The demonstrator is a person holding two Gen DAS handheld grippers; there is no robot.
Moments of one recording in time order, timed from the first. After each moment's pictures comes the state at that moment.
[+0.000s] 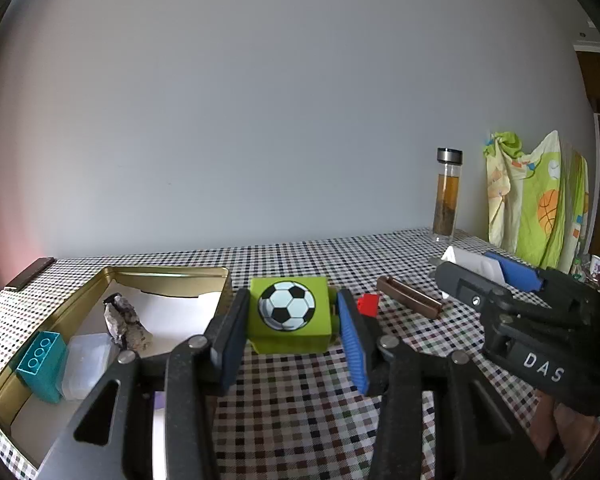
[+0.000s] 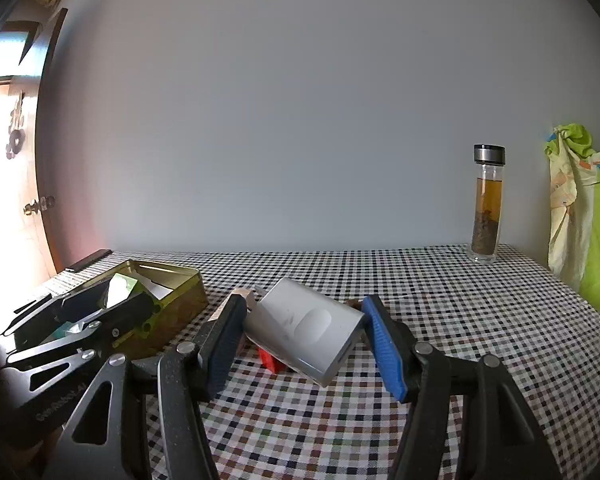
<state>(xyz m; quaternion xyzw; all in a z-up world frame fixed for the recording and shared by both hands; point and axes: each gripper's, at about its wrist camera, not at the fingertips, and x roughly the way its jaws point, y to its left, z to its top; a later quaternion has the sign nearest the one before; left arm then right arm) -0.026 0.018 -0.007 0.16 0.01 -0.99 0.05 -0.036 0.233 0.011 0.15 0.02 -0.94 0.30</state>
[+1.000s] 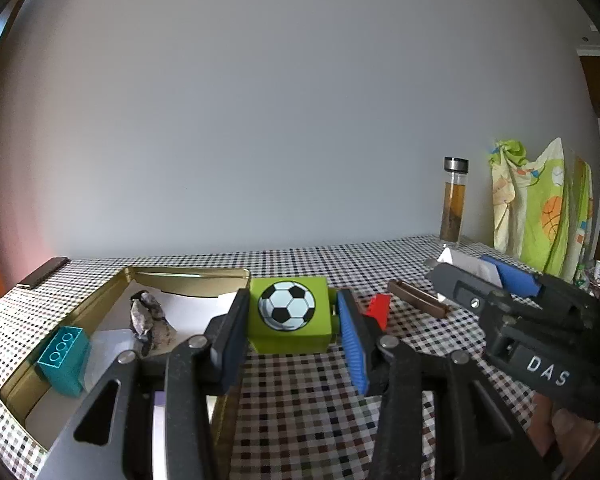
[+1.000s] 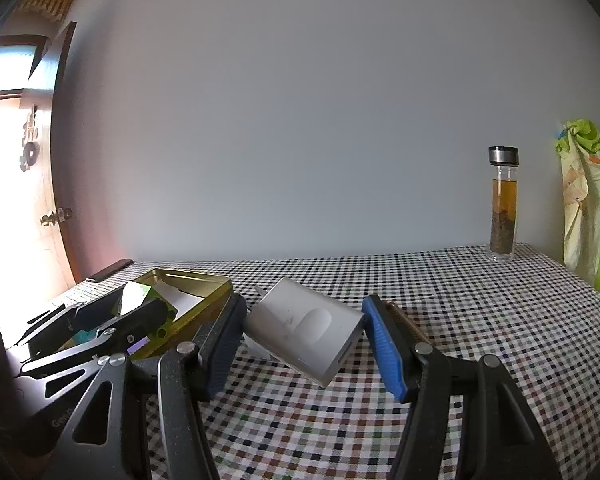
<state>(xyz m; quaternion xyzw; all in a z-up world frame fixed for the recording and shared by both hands) -0.008 0.007 -0.005 0.14 0.02 -0.99 0.07 -0.015 0.229 0.014 0.14 0.00 -0.93 0.33</state>
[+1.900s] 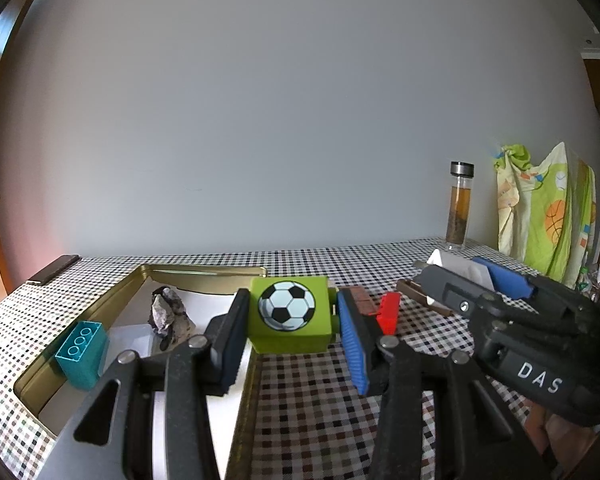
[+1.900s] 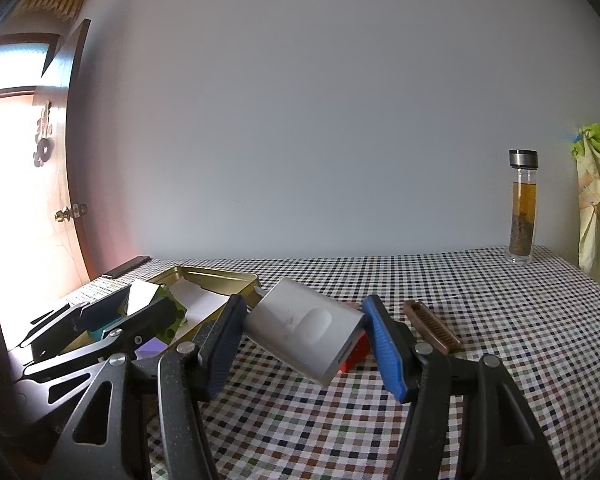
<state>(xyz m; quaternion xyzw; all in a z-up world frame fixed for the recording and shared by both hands) 0.007 -0.003 -0.005 0.14 0.02 -0.99 0.08 0.000 0.213 0.014 0.13 0.00 -0.93 0.35</state>
